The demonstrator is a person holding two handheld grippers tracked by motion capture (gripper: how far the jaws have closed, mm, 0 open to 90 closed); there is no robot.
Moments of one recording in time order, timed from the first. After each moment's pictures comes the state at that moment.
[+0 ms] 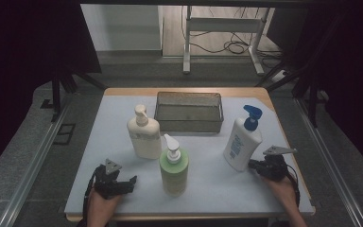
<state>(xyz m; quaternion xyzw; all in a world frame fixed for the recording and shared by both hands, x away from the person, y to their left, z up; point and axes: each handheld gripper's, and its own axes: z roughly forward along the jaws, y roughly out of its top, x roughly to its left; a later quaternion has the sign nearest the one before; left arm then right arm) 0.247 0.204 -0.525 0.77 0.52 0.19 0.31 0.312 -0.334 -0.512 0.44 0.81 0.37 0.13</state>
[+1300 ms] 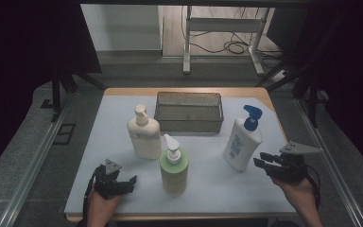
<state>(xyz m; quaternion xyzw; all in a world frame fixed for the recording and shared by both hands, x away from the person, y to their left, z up) 0.247 0.204 -0.525 0.77 0.51 0.19 0.31 0.267 -0.328 -0.417 0.42 0.79 0.42 0.16</state>
